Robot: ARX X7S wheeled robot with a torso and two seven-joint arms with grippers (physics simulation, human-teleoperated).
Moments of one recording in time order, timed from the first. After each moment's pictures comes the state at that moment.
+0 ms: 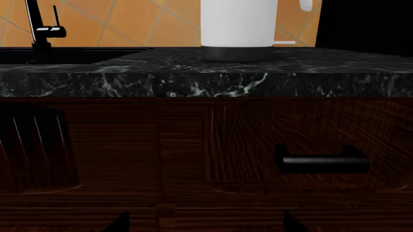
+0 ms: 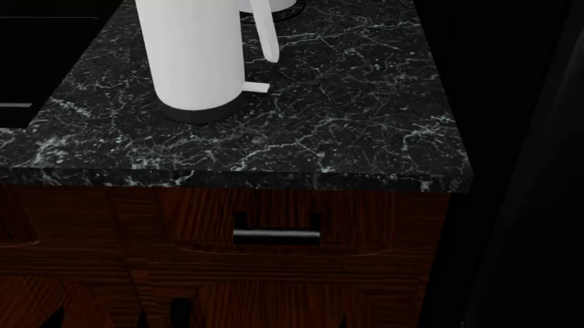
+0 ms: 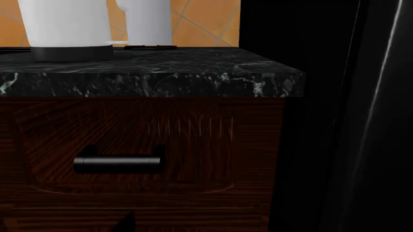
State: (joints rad) left arm 0.00 0.00 0.00 0.00 0.00 0.00 0.00; right arm 0.00 0.00 0.00 0.00 0.00 0.00 0.00
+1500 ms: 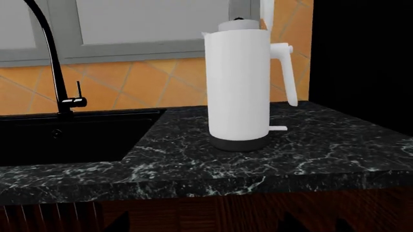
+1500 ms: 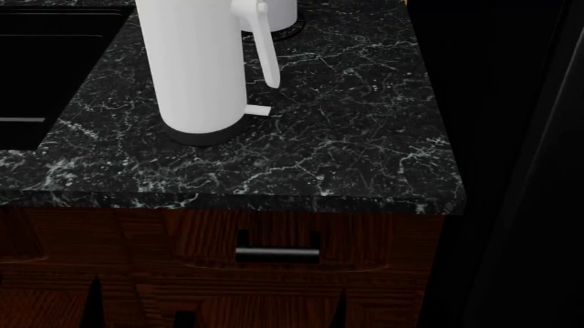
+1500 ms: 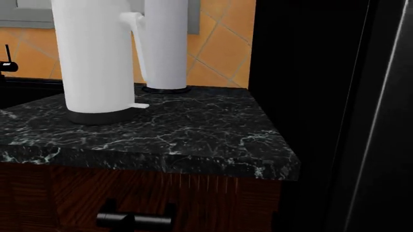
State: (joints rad) left arm 0.09 -0.20 0.07 0.56 -0.14 -0.33 -0.15; right arm -0.02 0.18 -0.12 -0.40 0.14 0.29 0.12
